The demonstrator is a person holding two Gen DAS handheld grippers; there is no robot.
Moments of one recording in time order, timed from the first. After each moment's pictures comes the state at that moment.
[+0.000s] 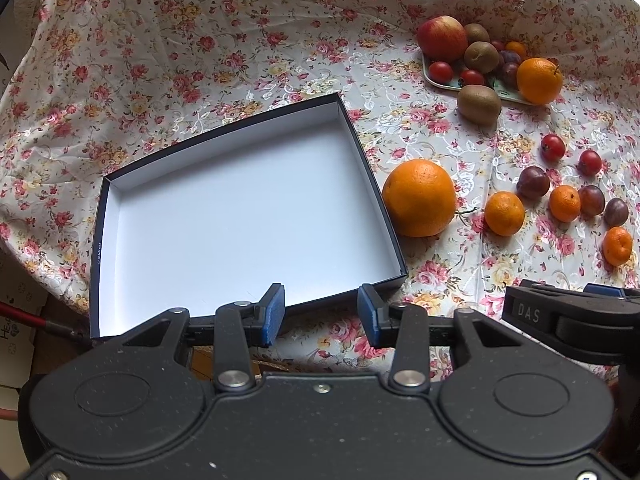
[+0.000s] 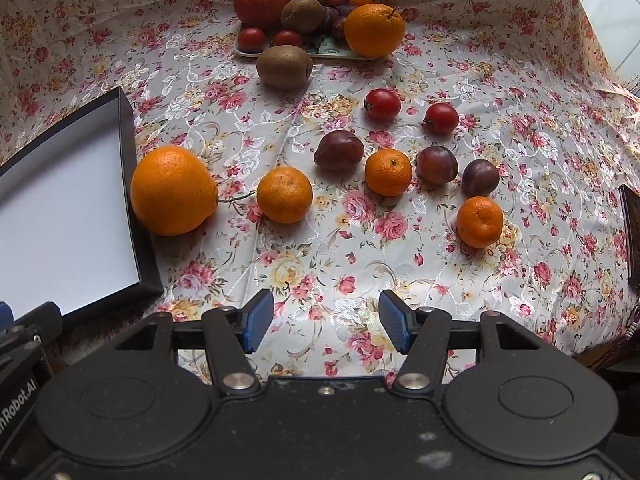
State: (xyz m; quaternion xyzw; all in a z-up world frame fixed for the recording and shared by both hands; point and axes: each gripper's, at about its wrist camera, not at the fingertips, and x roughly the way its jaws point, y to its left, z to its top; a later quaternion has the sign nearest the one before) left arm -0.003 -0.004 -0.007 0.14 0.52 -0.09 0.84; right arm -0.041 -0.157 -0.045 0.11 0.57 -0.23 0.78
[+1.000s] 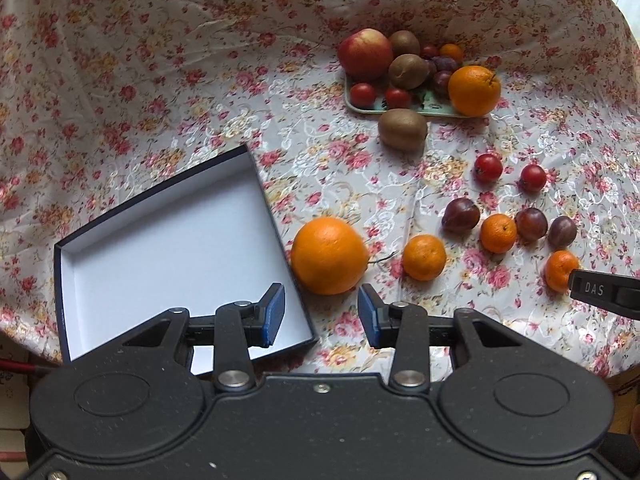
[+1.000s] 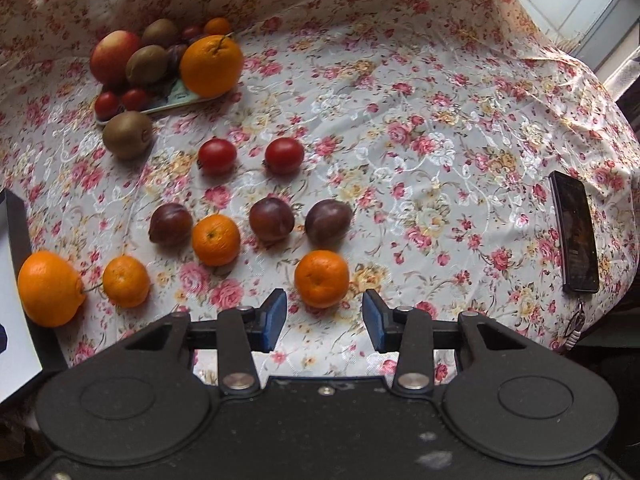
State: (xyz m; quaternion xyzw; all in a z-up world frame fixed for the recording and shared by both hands) left arm 0.031 -0.091 0.017 0.17 0.54 -0.16 0.81; right arm -0.055 -0.276 -0.034 0.15 0.57 -0.31 0.75
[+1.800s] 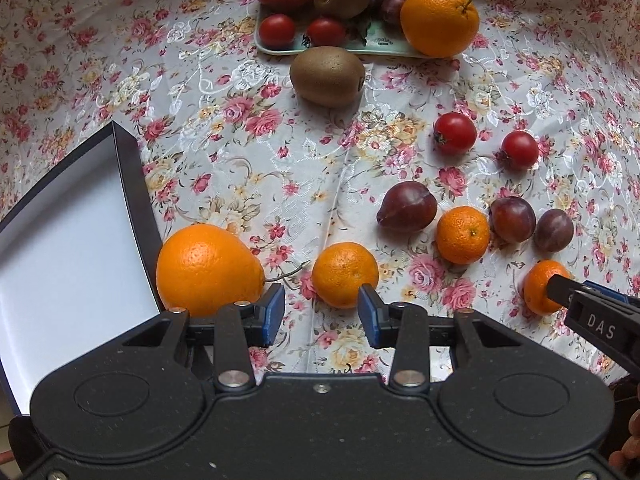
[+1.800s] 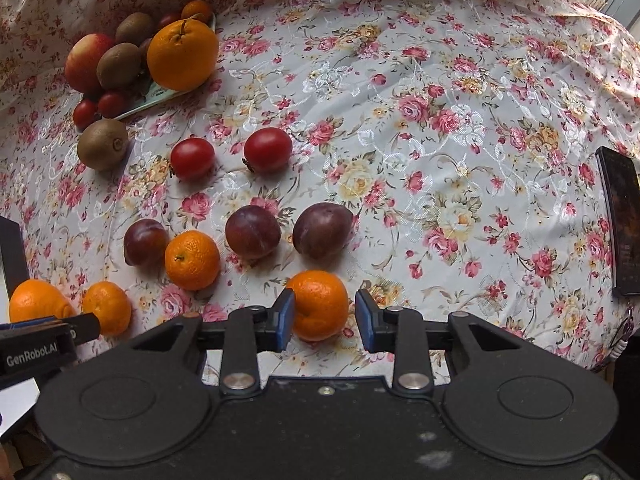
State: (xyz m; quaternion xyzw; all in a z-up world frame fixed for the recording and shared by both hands) left arm 0.070 -0.162 -0.057 0.17 0.64 -0.18 0.73; right arm -0.051 -0.327 -0.074 0.22 0.58 -0.27 0.74
